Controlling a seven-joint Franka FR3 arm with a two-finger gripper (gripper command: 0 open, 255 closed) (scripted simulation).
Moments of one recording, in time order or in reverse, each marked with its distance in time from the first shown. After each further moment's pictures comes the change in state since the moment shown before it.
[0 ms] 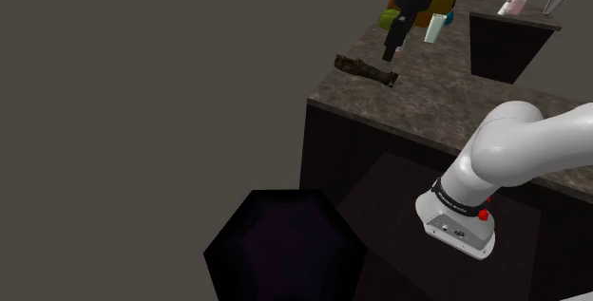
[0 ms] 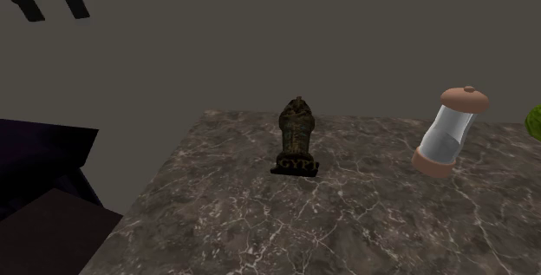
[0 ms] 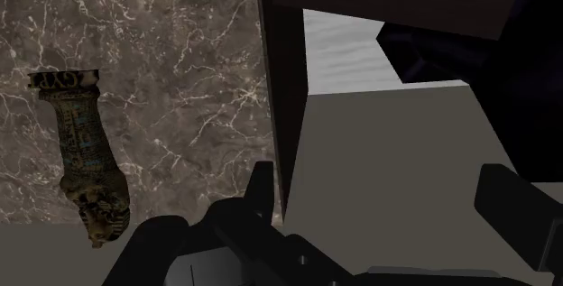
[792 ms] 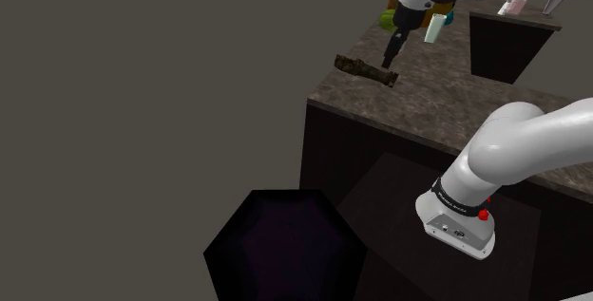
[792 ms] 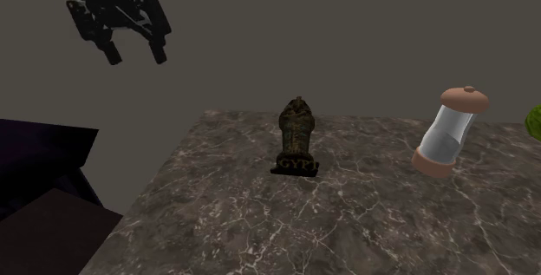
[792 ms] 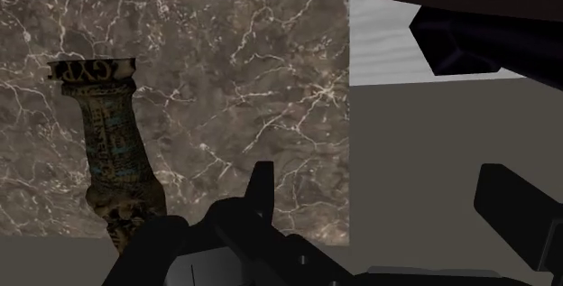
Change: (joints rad) arm -0.068 0.097 -0.203 -0.126 -0.116 0.270 -0.198
